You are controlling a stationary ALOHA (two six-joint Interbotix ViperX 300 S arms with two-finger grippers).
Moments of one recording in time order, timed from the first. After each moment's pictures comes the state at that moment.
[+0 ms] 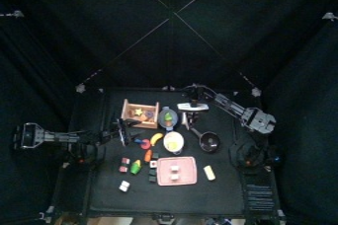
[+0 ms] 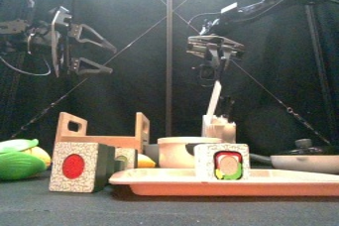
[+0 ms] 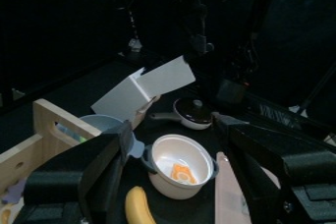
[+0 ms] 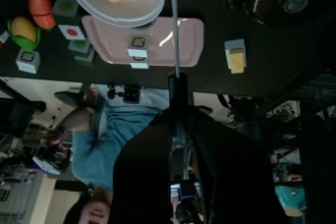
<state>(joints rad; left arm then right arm) 0.18 -0.52 1.22 -0.25 -0.74 -0.09 -0.67 0.20 -0.17 0.54 1.79 0.92</state>
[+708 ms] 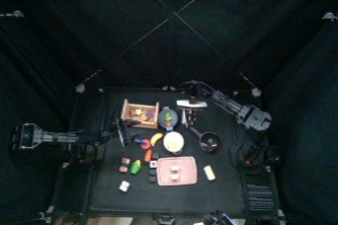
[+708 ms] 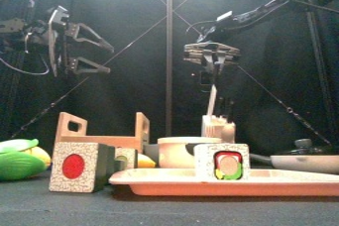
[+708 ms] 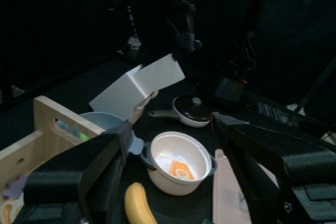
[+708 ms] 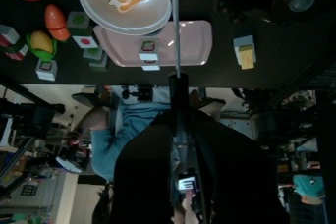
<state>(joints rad) 0.18 -0.57 1.24 -0.25 -0.71 -0.10 -0.69 0.29 -0.27 0.56 1.81 0.97</state>
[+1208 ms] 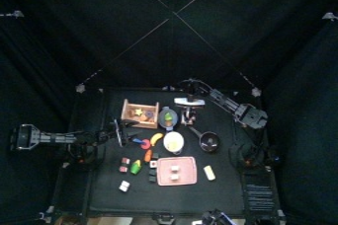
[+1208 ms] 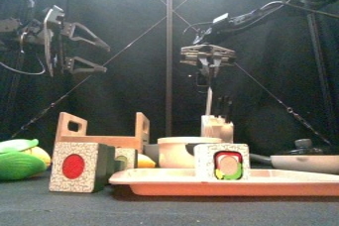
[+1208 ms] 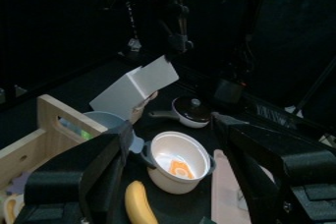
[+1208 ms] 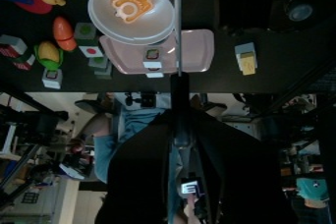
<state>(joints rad) 0.18 -0.59 1.25 -0.26 -0.71 -0.10 -0.69 0.31 -0.30 0.53 1.82 0.98</state>
